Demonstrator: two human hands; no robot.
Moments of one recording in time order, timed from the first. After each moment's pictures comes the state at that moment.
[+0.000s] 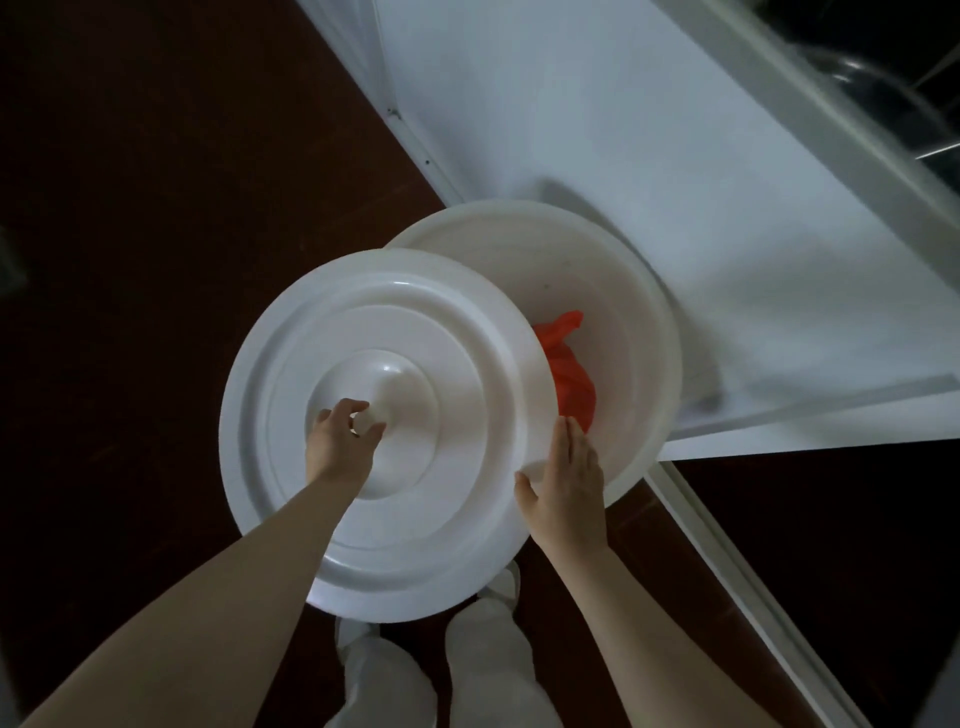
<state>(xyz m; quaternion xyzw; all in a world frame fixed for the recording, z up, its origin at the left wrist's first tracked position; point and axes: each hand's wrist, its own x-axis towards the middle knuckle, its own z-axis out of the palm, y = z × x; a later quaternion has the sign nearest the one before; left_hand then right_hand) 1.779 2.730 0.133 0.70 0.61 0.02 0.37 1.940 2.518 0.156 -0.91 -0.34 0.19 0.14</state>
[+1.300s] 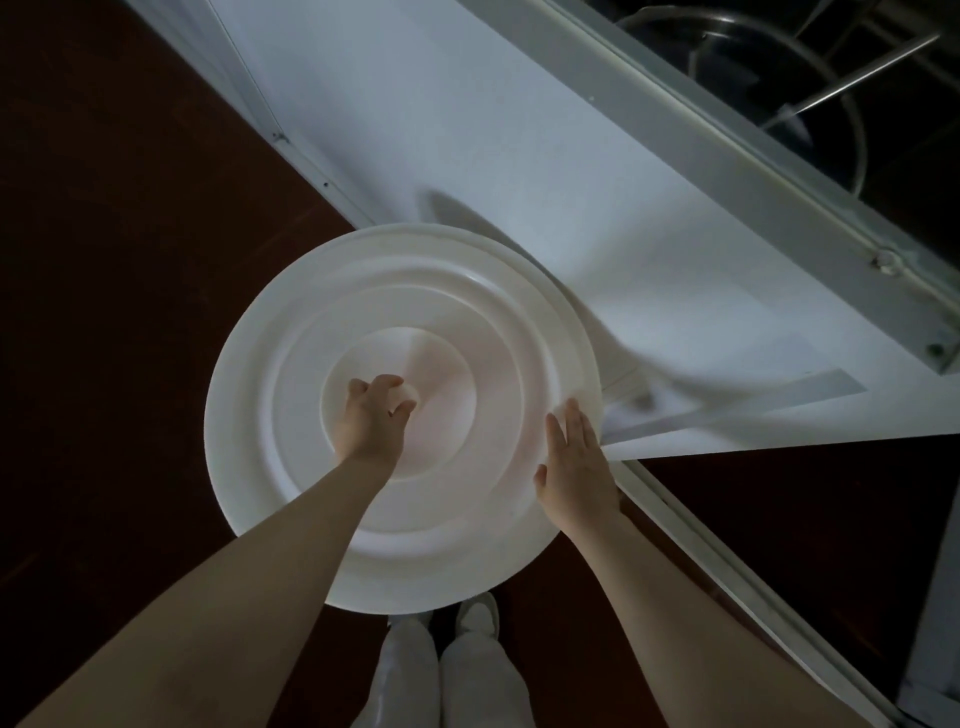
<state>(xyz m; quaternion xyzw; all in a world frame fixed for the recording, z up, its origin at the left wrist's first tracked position) 1.973 2.712 0.105 0.80 0.50 -0.02 0.34 2.082 2.488 0.113 -0.91 -0.31 0.26 0.06</state>
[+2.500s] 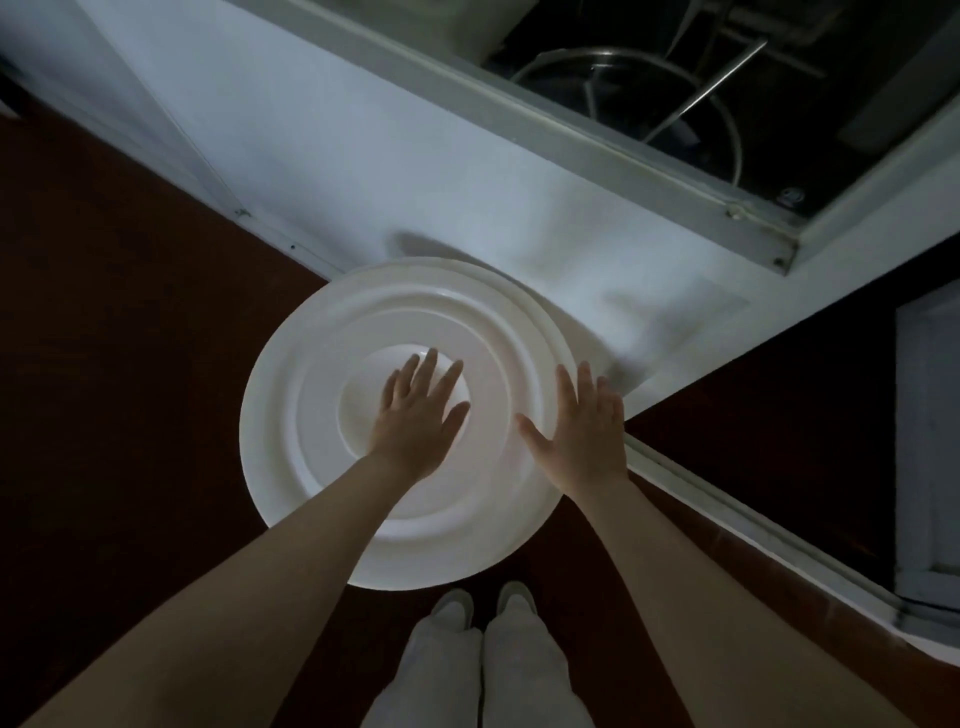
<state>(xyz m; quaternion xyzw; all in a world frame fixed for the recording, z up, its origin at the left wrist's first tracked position) 1.964 2.695 0.193 0.97 0.15 -0.13 0.15 2.041 2.493 0.203 -0.97 -0.18 0.16 0.09</state>
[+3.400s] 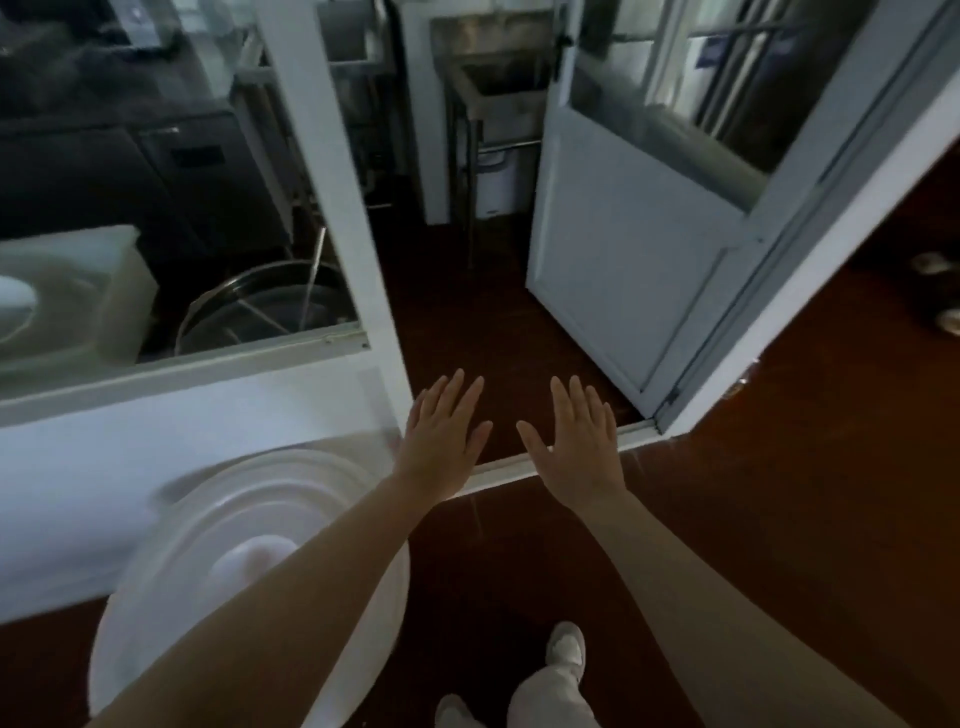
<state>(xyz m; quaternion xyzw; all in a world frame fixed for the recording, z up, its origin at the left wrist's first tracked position) 1.975 2.438 0.408 0.94 -0.30 -0.03 0.15 1.888 2.267 0.421 -0.97 0.18 -0.04 0.18</state>
